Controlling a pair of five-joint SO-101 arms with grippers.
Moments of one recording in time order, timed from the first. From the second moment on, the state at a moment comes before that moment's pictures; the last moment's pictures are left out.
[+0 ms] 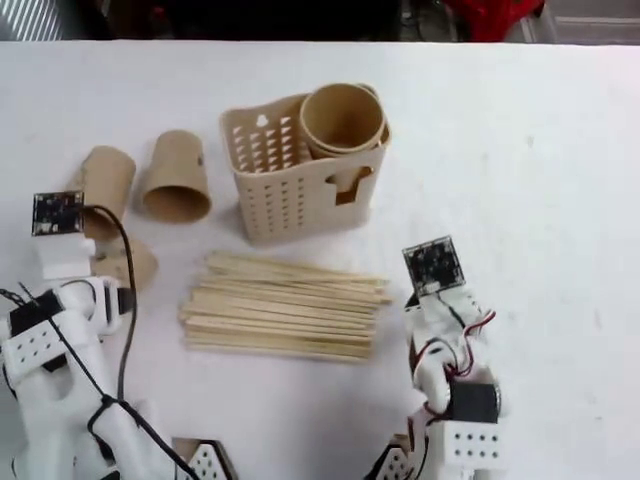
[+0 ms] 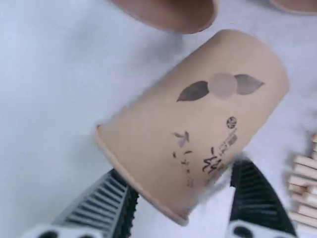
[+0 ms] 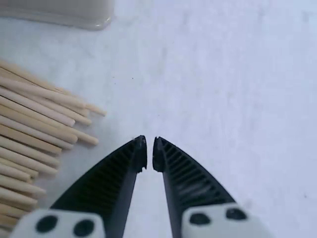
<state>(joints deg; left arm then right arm) -38.2 -39.4 62.7 52.1 -22.8 0.4 -97.3 94.2 50.5 23.4</state>
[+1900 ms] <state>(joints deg) -46.7 -40.0 59.9 57.5 -30.2 0.4 -101.8 94.9 52.4 23.4</state>
